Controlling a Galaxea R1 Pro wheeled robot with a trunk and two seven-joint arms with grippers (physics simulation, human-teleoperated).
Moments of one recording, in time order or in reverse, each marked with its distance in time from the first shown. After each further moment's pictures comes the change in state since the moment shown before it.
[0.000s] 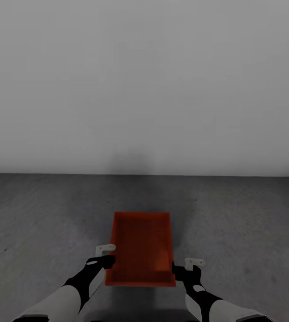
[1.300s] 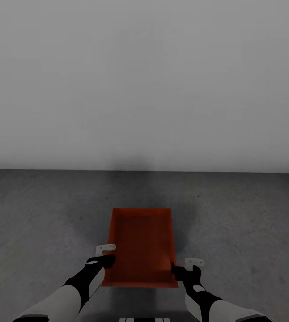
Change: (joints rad) left arm 0.000 -0.001 -0.001 -0.003 -0.001 0.000 -0.002; right arm 0.000 0.001 0.000 0.000 -0.001 0.000 0.000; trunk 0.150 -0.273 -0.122
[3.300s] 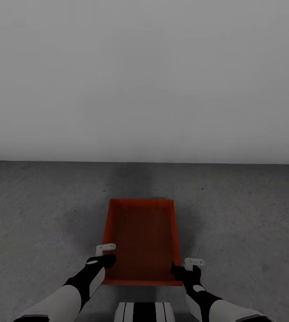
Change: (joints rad) left arm 0.000 -0.003 0.001 -0.003 0.000 0.000 0.006; right arm 0.000 0.000 0.000 0.000 0.002 0.000 0.000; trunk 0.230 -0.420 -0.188
